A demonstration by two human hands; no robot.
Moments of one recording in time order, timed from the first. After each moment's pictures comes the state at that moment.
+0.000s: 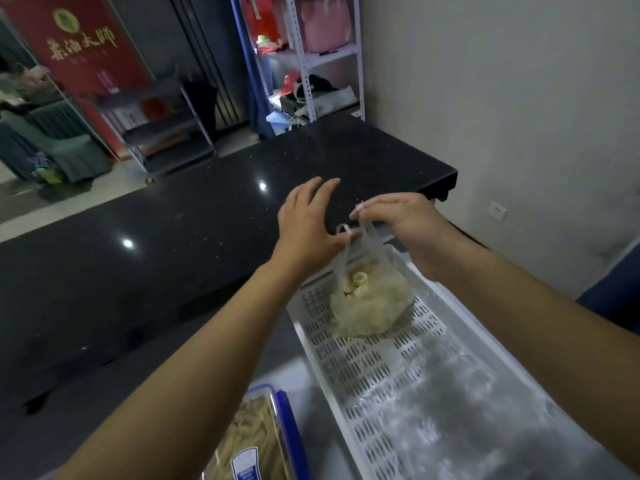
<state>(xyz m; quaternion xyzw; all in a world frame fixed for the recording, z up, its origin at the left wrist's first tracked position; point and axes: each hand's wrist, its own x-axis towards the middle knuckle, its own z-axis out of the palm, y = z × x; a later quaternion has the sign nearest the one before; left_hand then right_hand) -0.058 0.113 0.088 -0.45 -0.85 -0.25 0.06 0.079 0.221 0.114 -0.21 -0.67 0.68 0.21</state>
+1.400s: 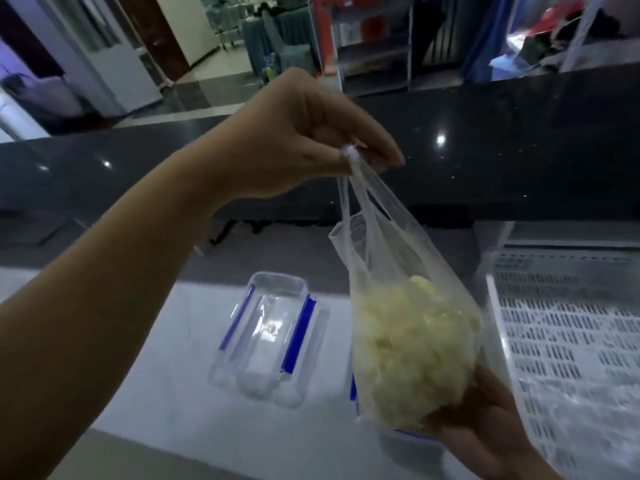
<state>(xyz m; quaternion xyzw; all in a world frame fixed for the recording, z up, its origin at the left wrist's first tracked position) -0.004 -0.214 0.254 -0.48 -0.83 -0.29 -0.02 0.124 -0.151 -0.040 0.21 0.07 0.93 -0.30</state>
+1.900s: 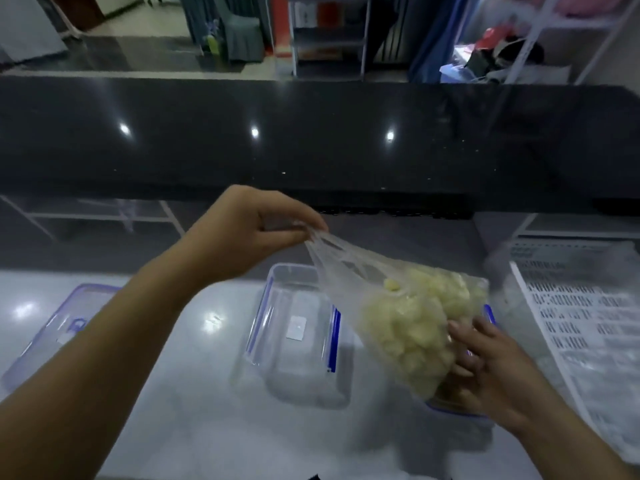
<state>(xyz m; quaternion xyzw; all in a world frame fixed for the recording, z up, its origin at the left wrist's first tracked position) -0.038 -0.408 0.140 -0.39 -0.85 -0.35 -0.01 0.122 -0.132 0.038 -0.30 -0.47 0.83 -0.04</state>
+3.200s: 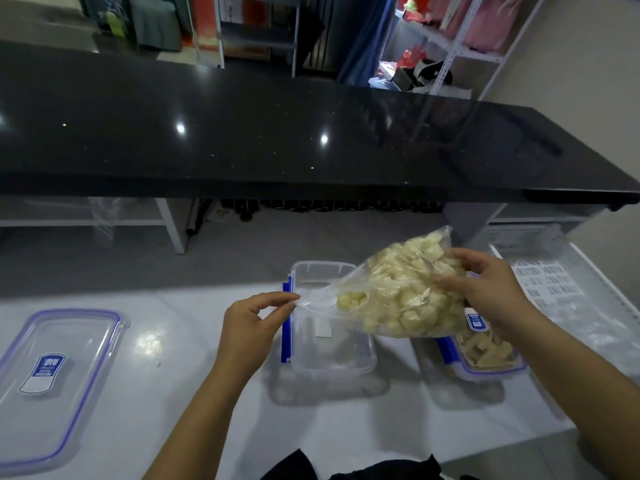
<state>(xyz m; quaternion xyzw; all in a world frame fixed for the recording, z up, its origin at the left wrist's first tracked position) -0.032 -0.507 -0.053 -0.08 -0.78 -0.62 -0.10 0.061 -0.199 0.045 -0.33 -0.77 0.53 0.11</state>
